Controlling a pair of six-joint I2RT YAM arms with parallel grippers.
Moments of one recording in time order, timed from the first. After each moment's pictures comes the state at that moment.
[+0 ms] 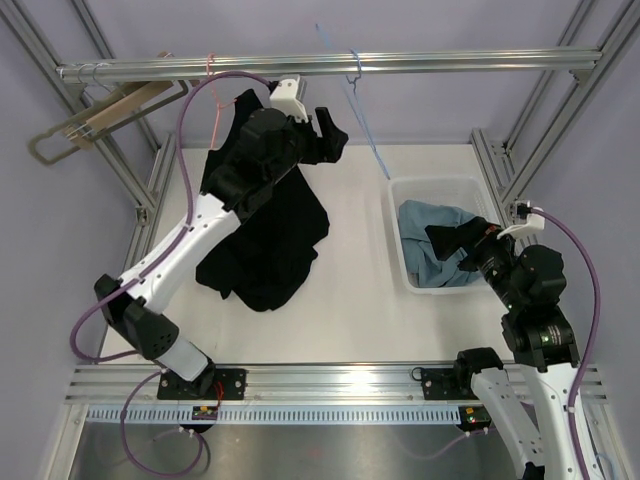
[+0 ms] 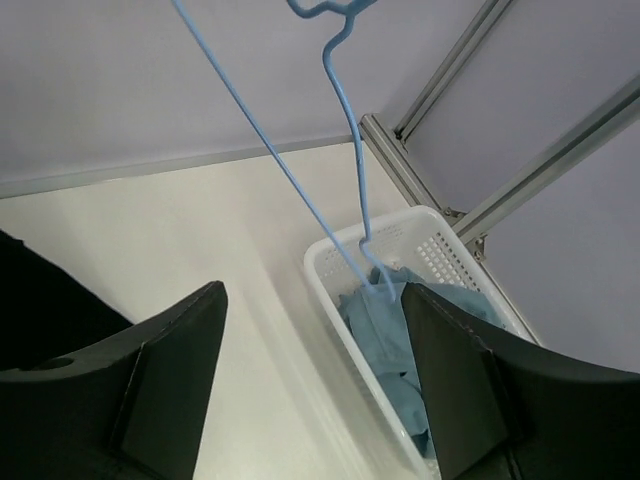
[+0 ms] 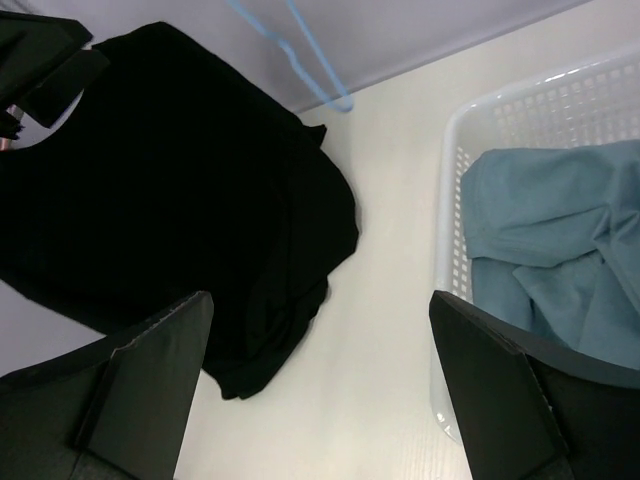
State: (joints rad) left arm -0.65 1.58 1.71 -0.27 -0.09 -0.41; right arm 0.14 0.51 0.86 -0.47 -0.20 0.59
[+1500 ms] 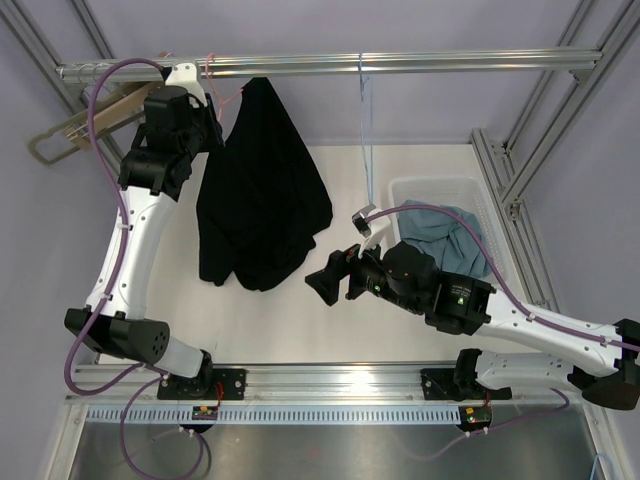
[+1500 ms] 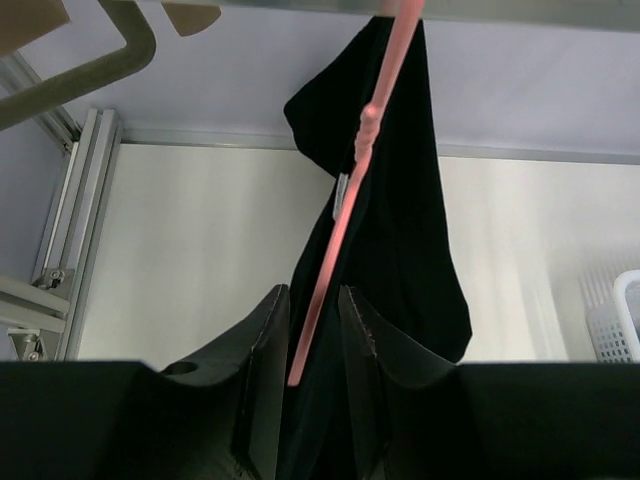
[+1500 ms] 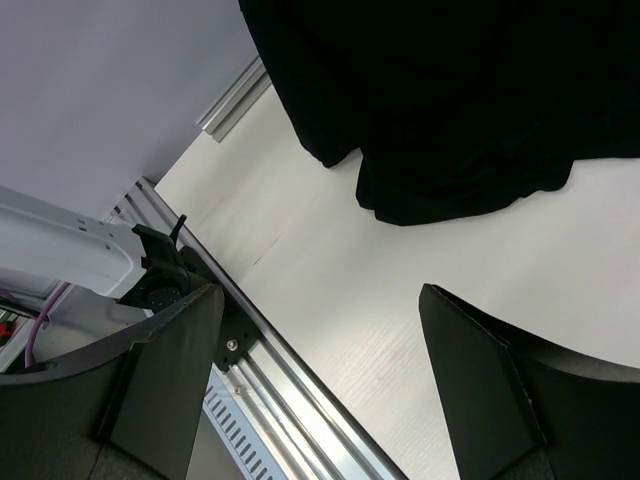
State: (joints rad) left arm -0.20 1.47 1.82 -0.68 -0.13 -0.18; right arm 1.19 1.03 1.02 -0.25 0.25 0.51
